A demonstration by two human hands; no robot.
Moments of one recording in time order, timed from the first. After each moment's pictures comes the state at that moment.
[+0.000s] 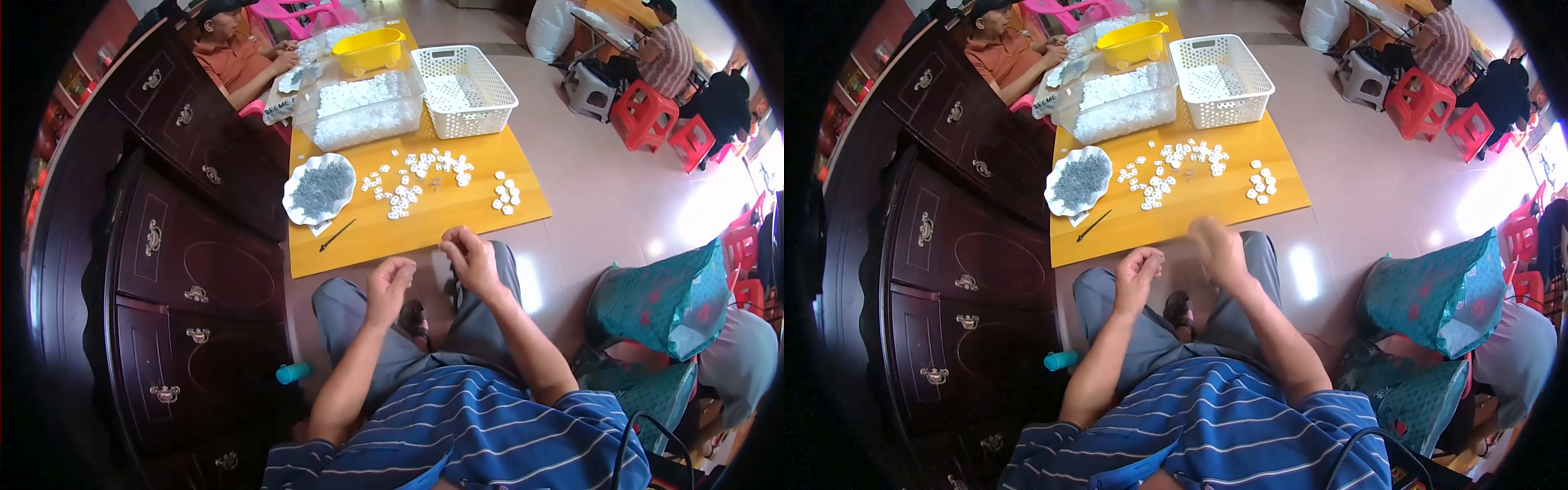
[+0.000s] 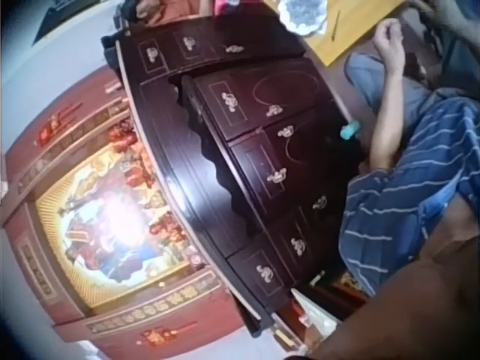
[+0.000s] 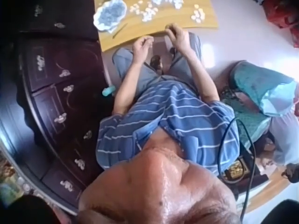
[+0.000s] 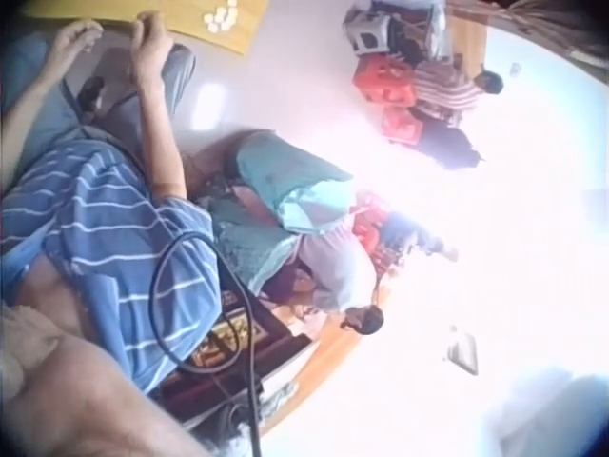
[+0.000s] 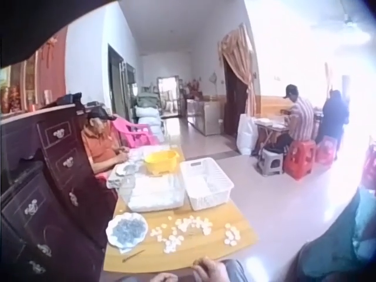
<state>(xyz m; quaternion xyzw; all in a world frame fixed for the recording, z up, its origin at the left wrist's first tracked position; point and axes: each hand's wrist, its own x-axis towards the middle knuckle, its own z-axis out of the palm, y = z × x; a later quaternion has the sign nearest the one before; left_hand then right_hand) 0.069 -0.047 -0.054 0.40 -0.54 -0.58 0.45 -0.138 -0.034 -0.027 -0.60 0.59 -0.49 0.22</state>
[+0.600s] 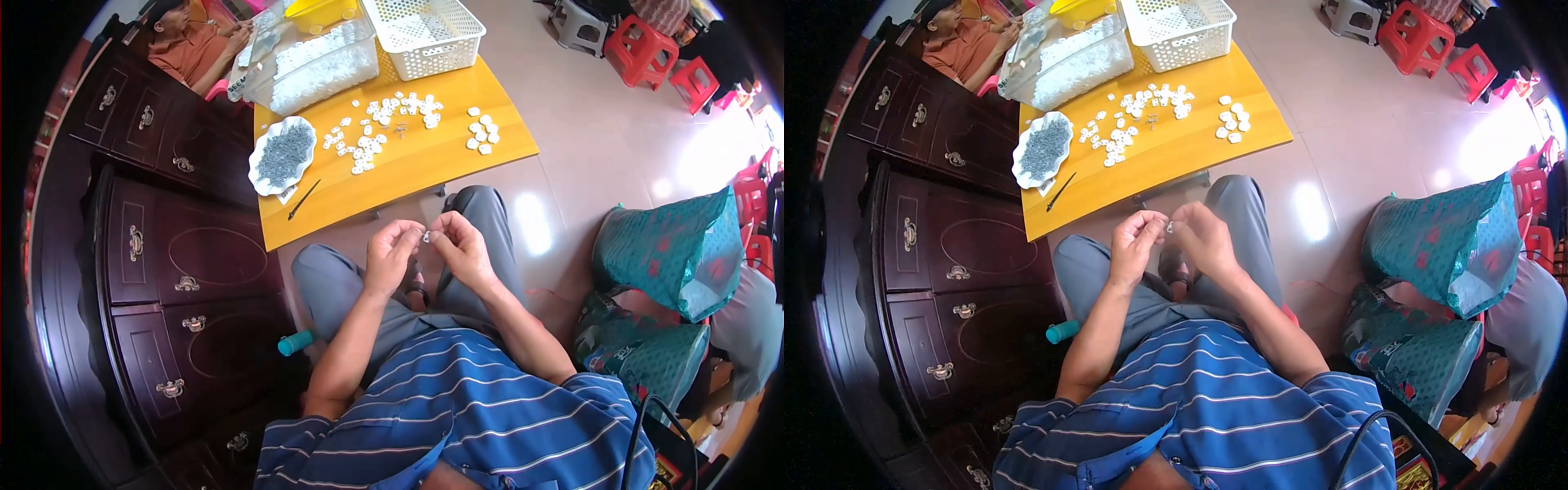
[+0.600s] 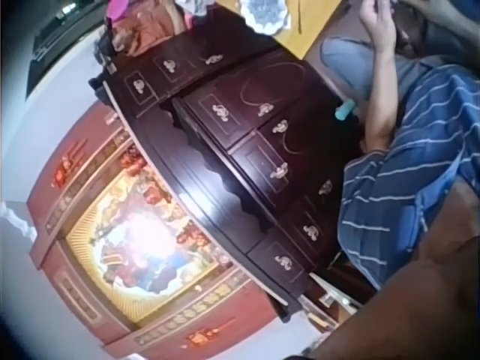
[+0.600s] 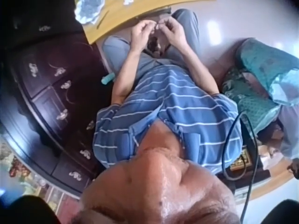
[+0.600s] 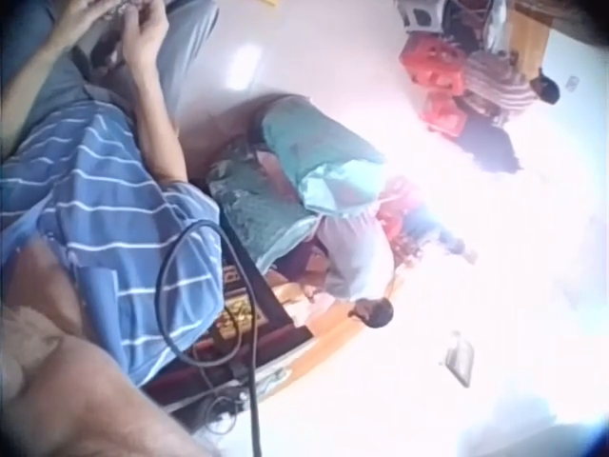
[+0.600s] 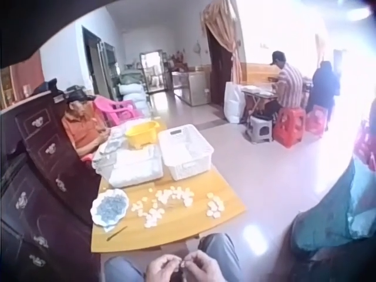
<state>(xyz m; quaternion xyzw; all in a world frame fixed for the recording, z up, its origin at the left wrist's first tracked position) 0.022 -0.024 -0.047 0.41 -0.56 -0.61 0.38 -0.140 0.032 -0.066 -0.40 0.54 -0.56 0.48</state>
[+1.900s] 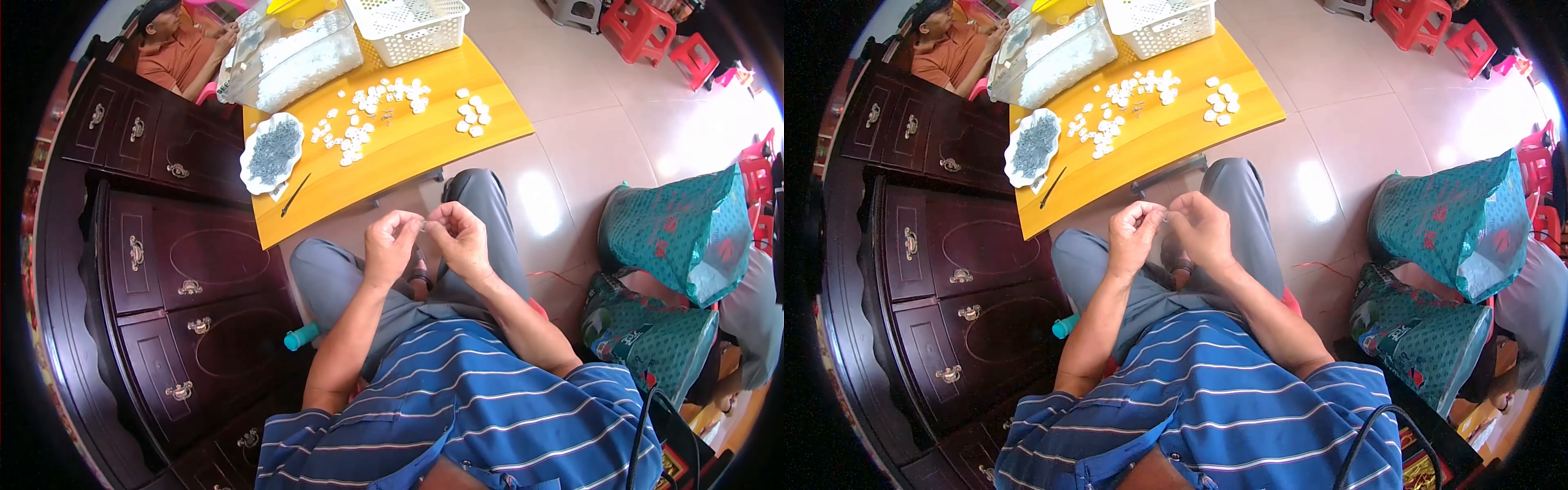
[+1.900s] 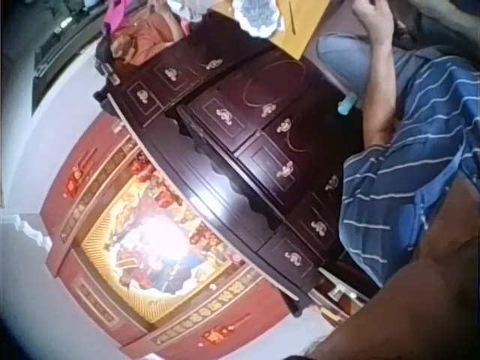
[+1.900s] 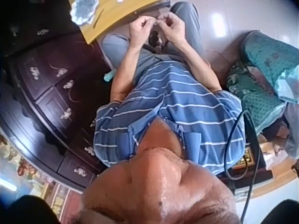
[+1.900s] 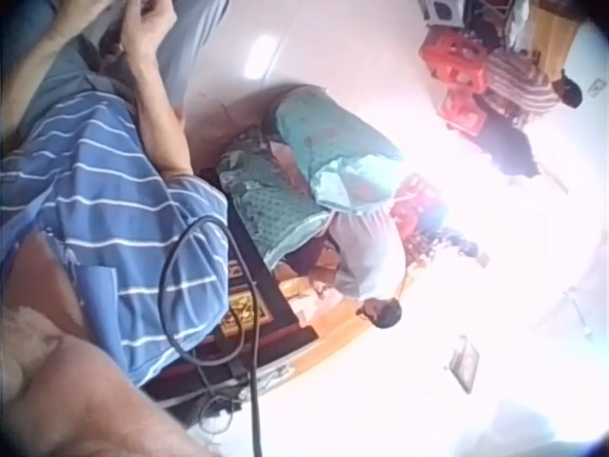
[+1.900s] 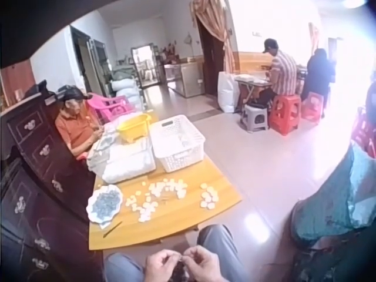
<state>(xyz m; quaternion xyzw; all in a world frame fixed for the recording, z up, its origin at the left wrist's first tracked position) 0.010 -0.023 -0.045 0.44 -0.67 -0.48 0.35 -0.133 0.036 -0.066 -0.37 0.59 -0.59 0.41</state>
